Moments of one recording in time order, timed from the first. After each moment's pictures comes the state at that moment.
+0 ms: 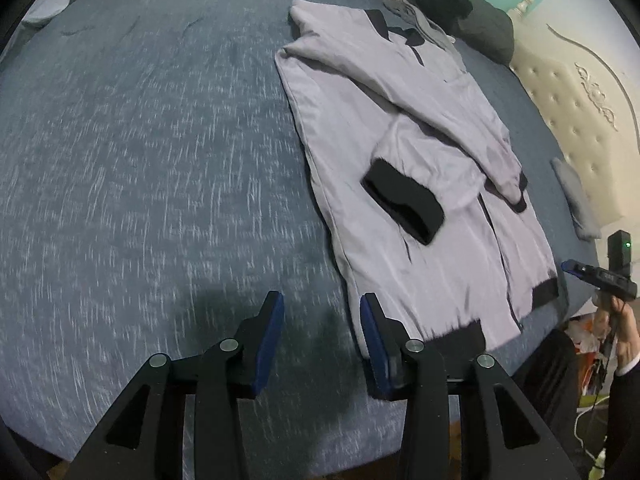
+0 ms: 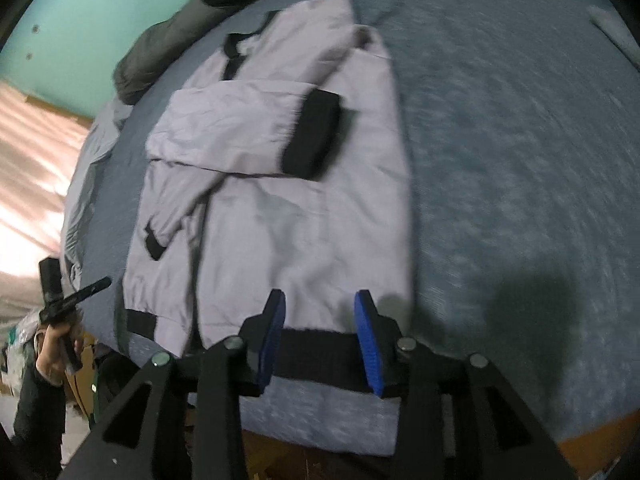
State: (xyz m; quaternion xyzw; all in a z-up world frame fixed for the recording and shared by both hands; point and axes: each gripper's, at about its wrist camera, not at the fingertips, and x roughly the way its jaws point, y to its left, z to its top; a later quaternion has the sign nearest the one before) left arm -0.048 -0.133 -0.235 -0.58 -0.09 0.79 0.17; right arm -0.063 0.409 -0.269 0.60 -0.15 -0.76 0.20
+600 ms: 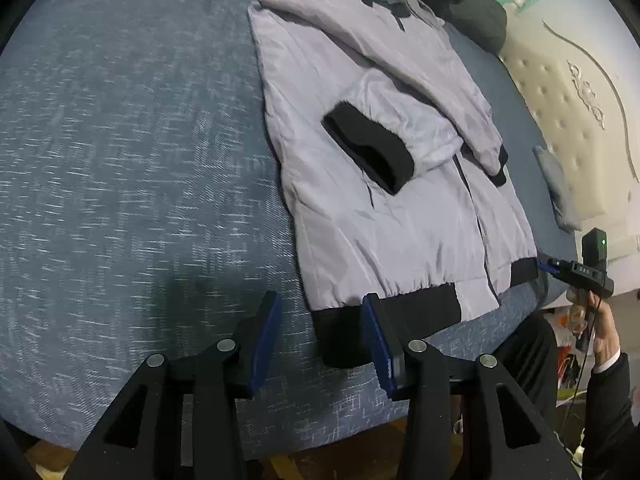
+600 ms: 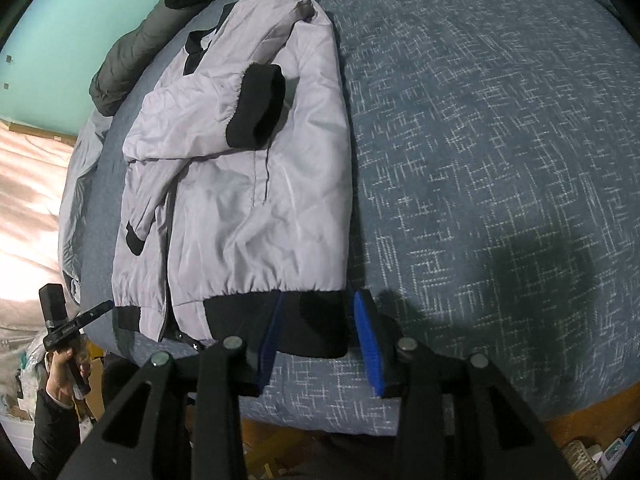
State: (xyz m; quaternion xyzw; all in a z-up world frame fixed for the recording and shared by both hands) left arm -0.017 -0.106 -0.261 -0.61 -0.12 0.75 0.20; right arm -0.050 0.430 -0.294 0.62 -0.18 -0.74 0.18
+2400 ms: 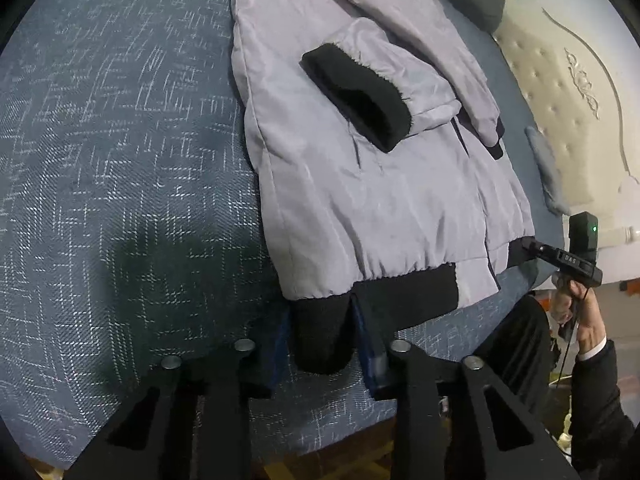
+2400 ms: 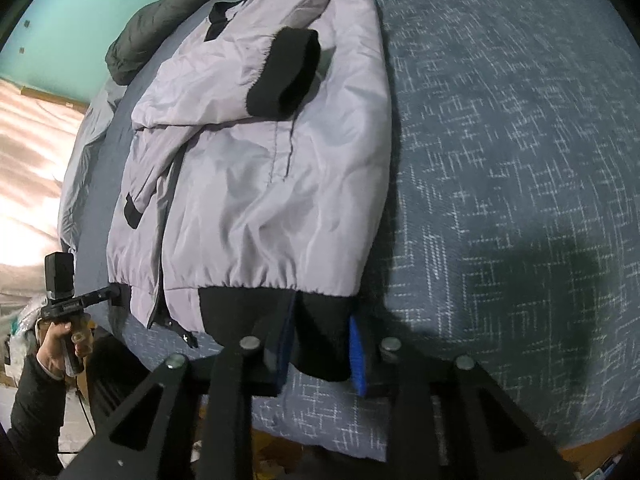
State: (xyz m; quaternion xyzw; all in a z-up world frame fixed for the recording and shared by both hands) left arm -0.014 -0.079 -0.291 -0.64 -0.14 0.72 0.23; right arm -0.044 0.404 -0.313 0.62 -0.15 -0.74 0.22
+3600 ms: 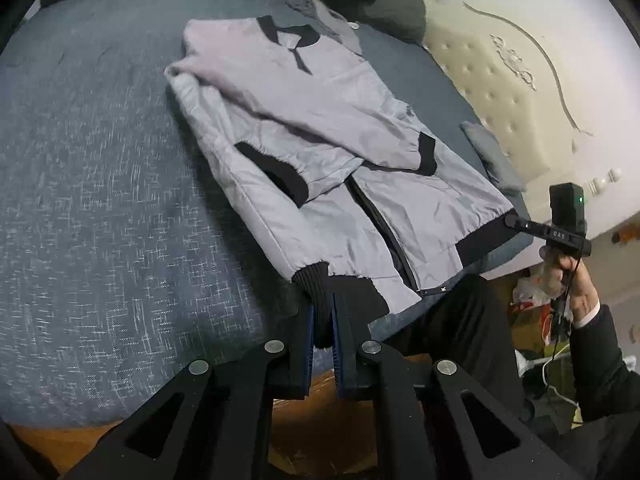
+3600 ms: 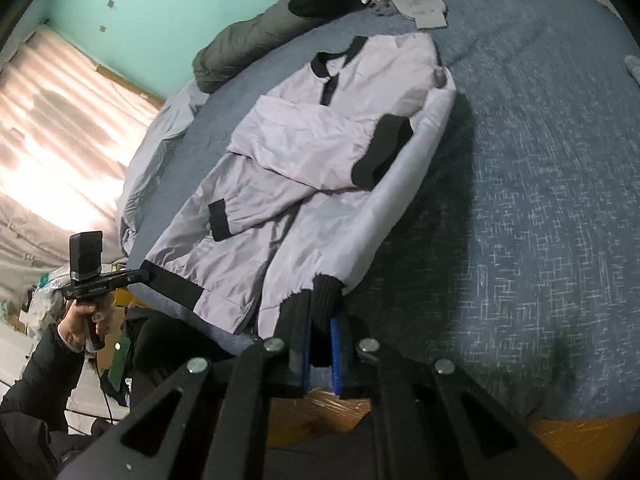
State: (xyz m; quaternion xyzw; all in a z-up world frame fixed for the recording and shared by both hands) left arm 0.030 -0.069 -0.166 -0.56 -0.09 0.77 0.30; right arm -0.003 0.395 -0.200 0.52 -0.14 -0.77 0.32
